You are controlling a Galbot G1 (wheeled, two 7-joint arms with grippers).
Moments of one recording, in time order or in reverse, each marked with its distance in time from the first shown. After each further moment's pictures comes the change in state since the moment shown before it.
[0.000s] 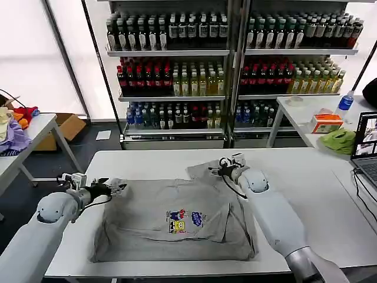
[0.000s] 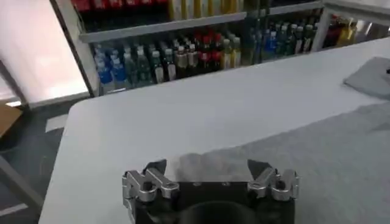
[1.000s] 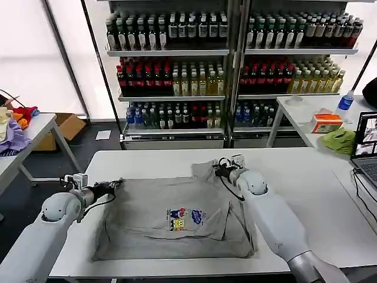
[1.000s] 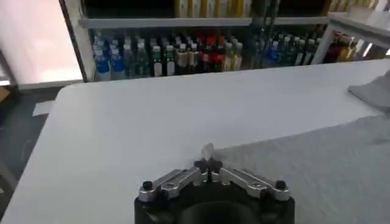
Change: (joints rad) left arm 0.003 -0.017 -0.018 -0.010 -0.118 -0.002 -0.040; right arm -0.087 -0.045 0.015 0.223 0.200 -0.005 0.139
